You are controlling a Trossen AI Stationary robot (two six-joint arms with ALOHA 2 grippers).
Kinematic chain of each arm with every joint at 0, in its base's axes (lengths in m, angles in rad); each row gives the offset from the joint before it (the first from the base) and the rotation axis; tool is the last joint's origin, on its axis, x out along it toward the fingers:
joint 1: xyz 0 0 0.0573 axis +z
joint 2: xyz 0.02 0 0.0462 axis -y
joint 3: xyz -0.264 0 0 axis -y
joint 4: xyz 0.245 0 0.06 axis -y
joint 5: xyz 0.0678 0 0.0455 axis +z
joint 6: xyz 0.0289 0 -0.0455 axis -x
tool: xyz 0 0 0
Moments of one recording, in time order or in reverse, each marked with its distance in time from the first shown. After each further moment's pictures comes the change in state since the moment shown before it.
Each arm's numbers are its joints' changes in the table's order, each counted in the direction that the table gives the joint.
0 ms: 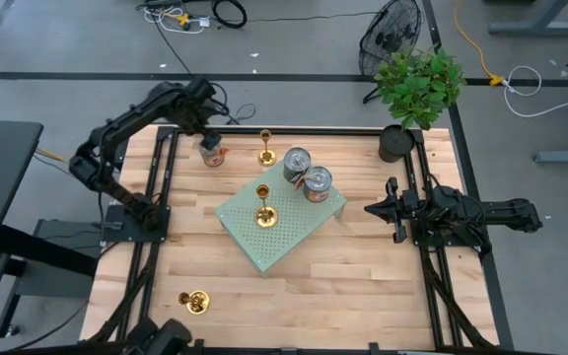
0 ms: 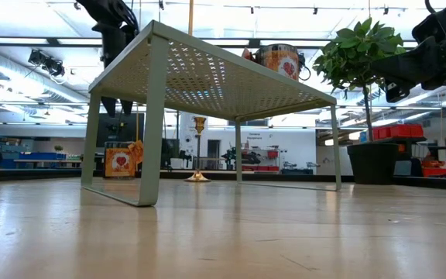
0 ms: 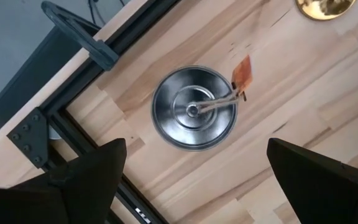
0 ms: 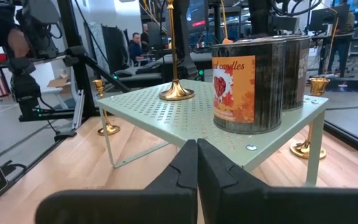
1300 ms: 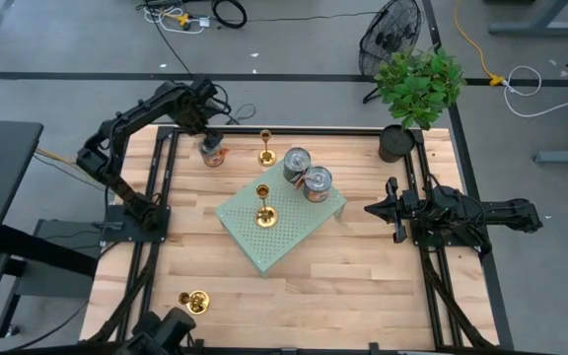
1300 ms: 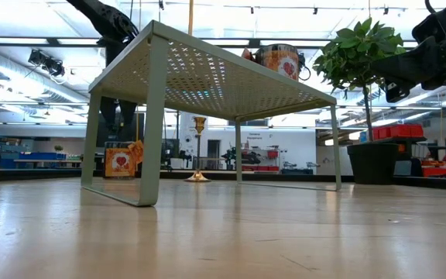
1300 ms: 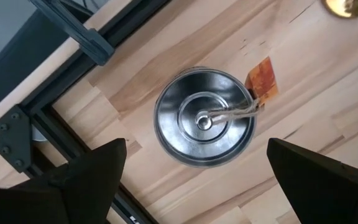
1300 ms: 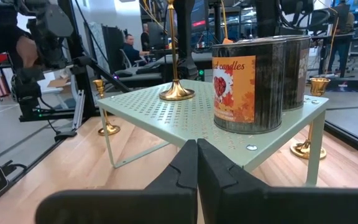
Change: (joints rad) left arm 0.047 -0.084 -0.012 0.036 -0.033 -0.001; right arm 0.000 0.000 0.000 0.000 0.000 0.000
